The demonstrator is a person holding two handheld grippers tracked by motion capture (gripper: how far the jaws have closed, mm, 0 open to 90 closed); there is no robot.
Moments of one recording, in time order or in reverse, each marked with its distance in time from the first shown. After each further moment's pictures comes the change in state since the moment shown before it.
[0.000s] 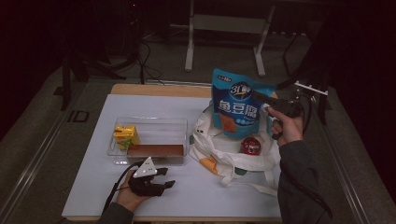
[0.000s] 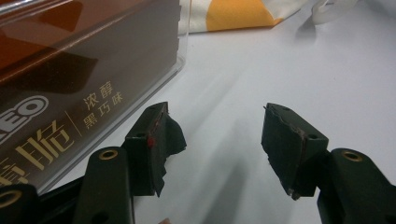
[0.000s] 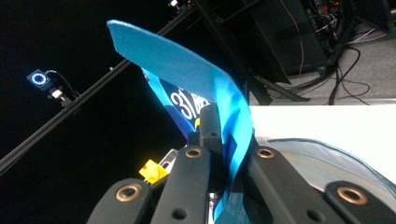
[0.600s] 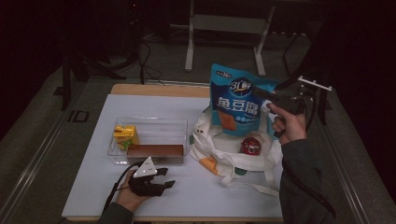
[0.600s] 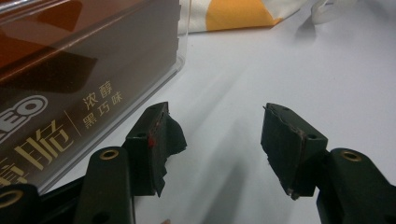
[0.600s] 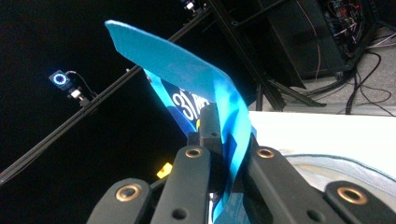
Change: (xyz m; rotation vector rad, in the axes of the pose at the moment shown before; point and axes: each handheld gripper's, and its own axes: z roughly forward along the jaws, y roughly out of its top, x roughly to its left) left arm 0.000 0.000 0.000 0.000 -0.003 -0.004; right arm 0.019 0.012 -0.003 -0.003 0.051 -0.011
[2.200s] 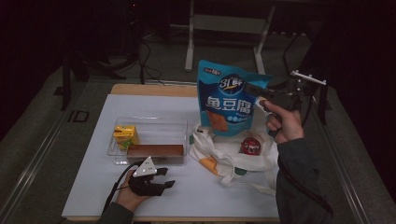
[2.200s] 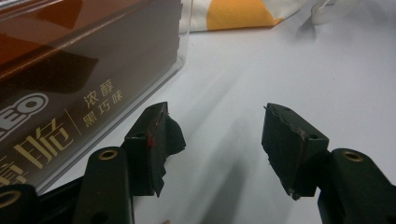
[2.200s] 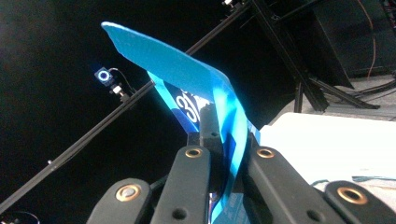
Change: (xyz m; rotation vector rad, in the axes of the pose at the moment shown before) left arm 0.001 0.000 0.000 0.002 -0.006 -0.011; right arm 0.034 0.007 0.017 0.021 0.147 0.014
